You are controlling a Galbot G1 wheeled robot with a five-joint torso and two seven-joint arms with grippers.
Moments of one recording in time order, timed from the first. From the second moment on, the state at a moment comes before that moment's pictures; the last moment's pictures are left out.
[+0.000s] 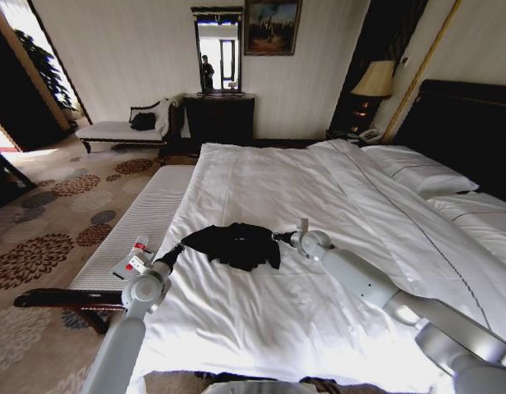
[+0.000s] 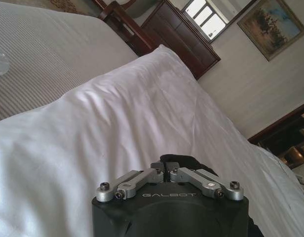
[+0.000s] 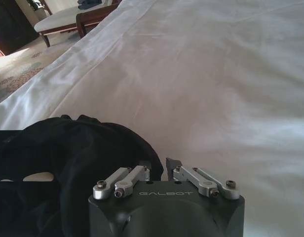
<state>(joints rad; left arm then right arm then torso) 1.15 -1.23 -0.53 -1.87 -1.23 0.38 -0.38 -0.38 0.94 -0.39 1.27 1.26 -0.41 0.12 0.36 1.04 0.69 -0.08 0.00</state>
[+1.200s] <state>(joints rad) 0.98 -0.96 -0.57 -2.05 -1.24 0.33 -0.33 -0.67 0.65 0.18 1.82 1.18 -0.01 0.10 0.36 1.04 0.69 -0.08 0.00</state>
